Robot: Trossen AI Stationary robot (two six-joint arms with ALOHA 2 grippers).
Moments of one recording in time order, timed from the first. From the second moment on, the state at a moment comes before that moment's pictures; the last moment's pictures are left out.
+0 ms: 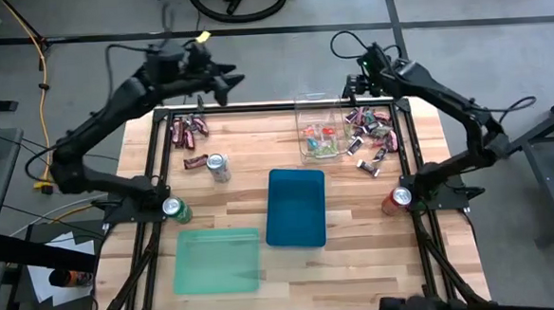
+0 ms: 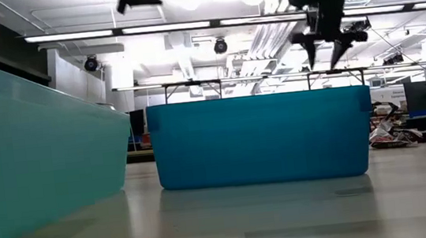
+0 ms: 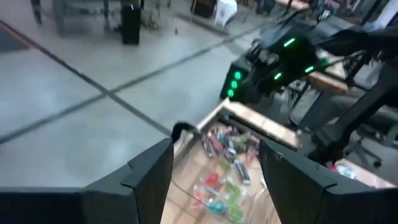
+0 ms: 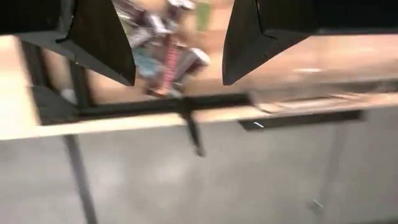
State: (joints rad) left arm 0.65 1.26 1.45 -0.45 0.16 -0.17; right arm -0.88 1.41 1.30 -0.93 0.35 0.68
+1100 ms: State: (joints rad) left arm 0.58 1.10 1.45 -0.67 0.07 -0.26; right arm -1.07 1.85 1.26 -0.90 0.20 0.54
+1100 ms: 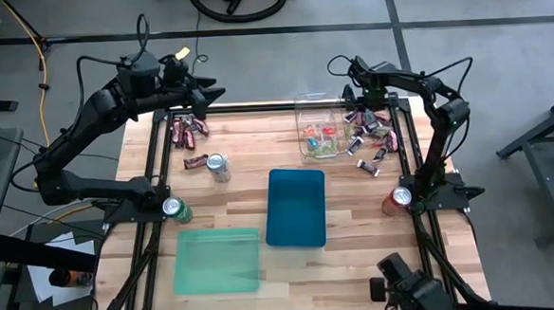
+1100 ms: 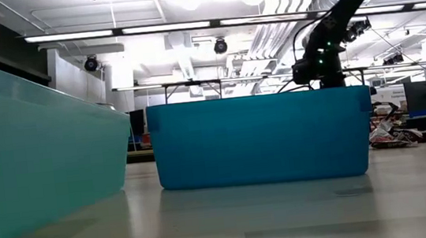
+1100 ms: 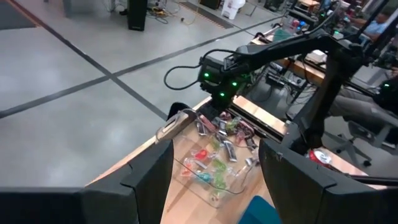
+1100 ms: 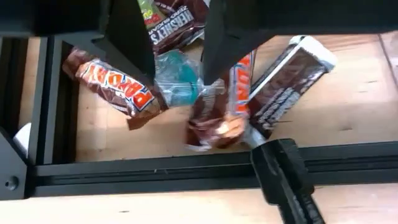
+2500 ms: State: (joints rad) left arm 0.54 1.01 1.45 -0.62 -0.05 -0.28; right arm -0.61 1.43 1.23 -0.76 0.06 0.52
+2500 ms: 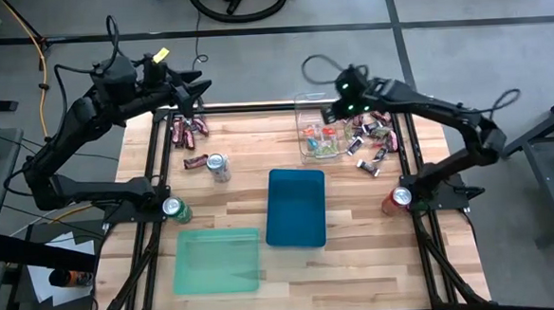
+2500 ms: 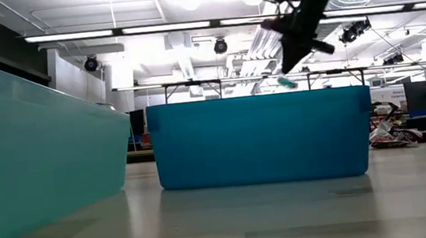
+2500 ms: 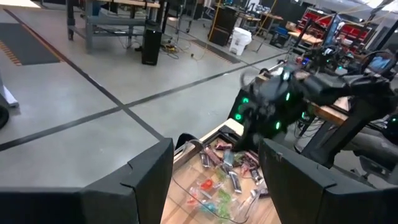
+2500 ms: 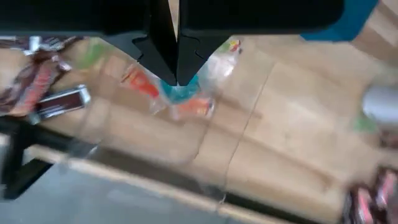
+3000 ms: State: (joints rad) left arm 0.54 1.01 1.45 -0.62 -0.05 -0.28; right arm -0.53 1.53 1.23 -0.74 0.06 0.50
